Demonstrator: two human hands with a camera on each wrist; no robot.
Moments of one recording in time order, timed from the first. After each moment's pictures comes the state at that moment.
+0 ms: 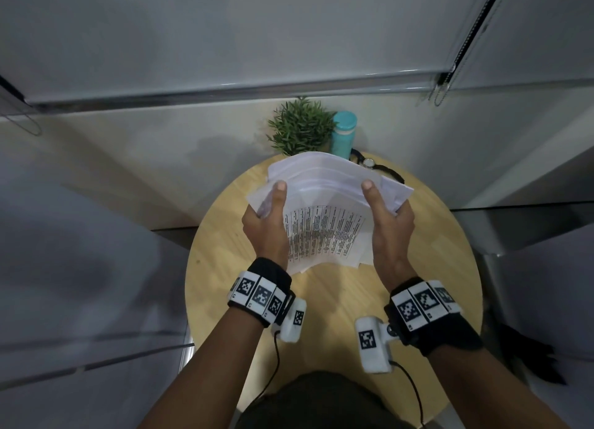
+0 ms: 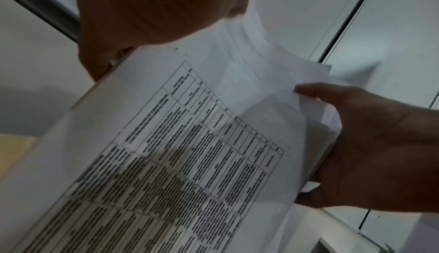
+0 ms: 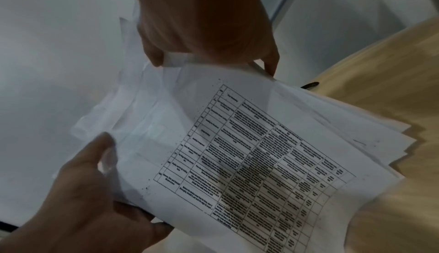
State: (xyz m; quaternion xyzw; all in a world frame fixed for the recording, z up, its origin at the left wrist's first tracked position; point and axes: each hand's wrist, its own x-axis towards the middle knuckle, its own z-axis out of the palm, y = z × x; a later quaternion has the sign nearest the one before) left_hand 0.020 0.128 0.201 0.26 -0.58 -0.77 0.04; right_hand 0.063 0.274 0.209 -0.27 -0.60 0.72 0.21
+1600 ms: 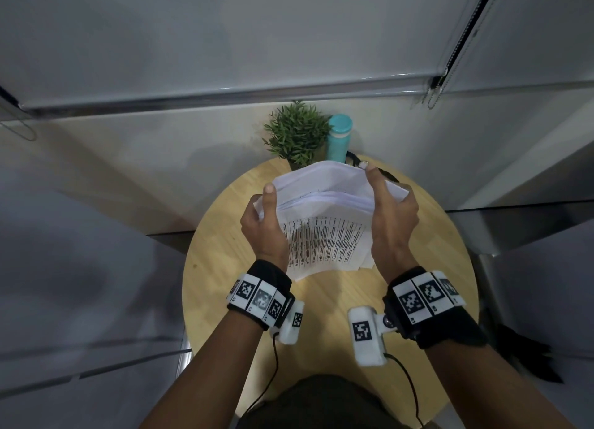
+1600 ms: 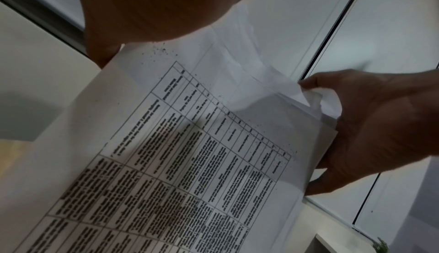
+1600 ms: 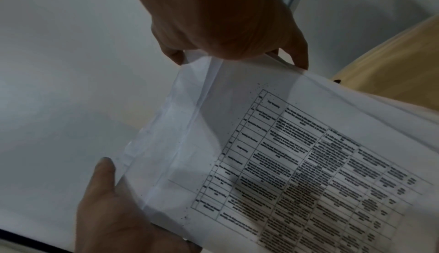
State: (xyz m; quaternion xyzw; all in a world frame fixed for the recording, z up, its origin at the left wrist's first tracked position) left_hand 0.016 0.128 0.195 0.17 -0.59 -0.79 0.09; right_hand 0.047 0.277 0.233 -0.37 -0.59 0.68 0.22
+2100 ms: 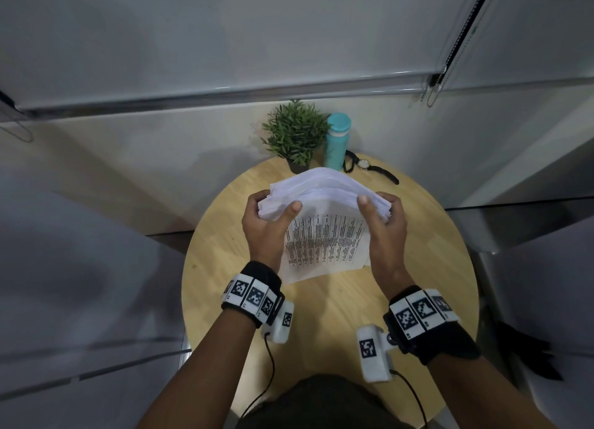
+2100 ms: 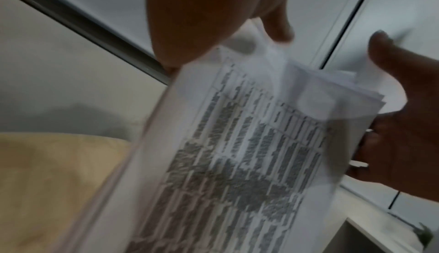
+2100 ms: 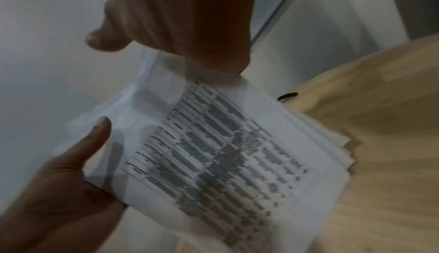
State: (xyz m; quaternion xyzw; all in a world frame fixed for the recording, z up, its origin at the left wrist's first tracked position) left_hand 0.011 0.114 0.169 0.10 -0.65 -0.75 0.02; right_hand 0.072 0.278 0.197 -0.26 -0.64 0.70 0.18
